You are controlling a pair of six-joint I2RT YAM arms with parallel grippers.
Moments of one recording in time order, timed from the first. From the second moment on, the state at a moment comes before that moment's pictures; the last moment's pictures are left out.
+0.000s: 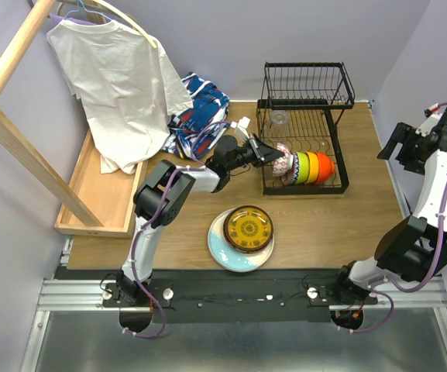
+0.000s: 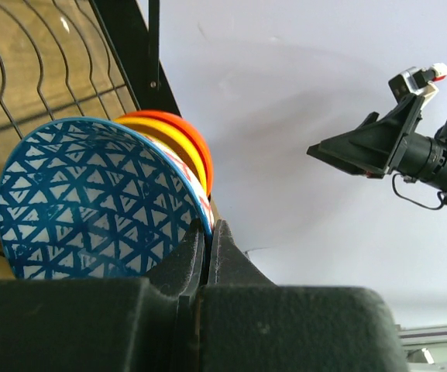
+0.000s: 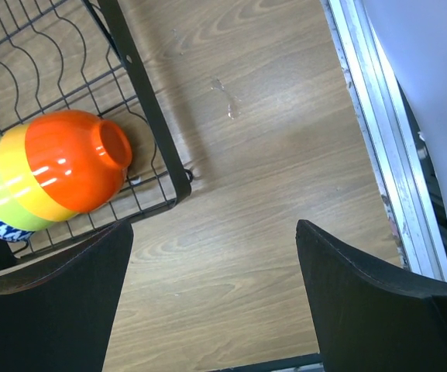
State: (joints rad) left arm -0.63 2.18 1.31 0.92 0.48 -1.23; right arm -0.54 1.48 1.51 -0.94 -0.27 -0.04
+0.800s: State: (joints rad) left arm -0.66 2.30 1.38 0.99 0.42 -1.41; right arm -0.54 1.46 1.48 -0.99 -0.21 -0.08
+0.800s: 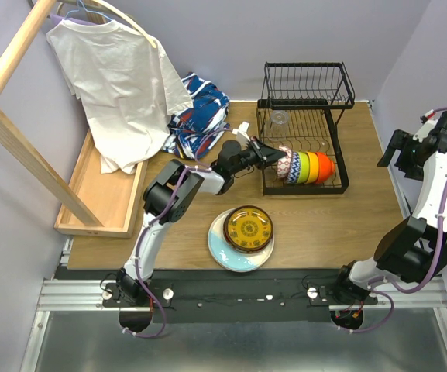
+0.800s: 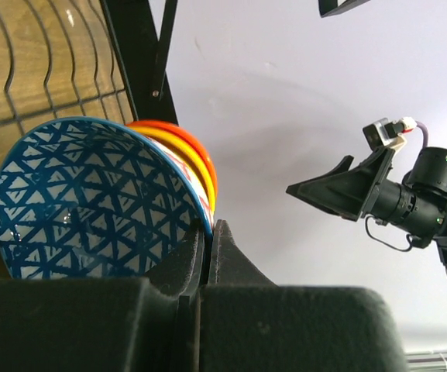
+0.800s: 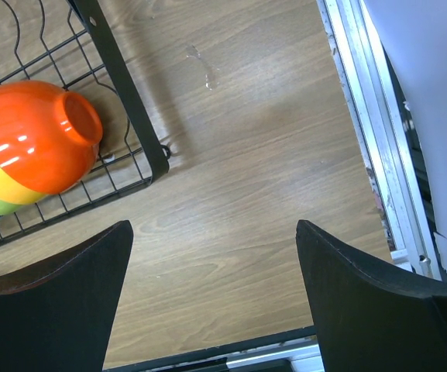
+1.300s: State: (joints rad) left arm -0.65 2.24 1.28 0.97 0.42 -1.37; right arm -0.54 1.47 1.45 -0.98 -0.23 -0.07
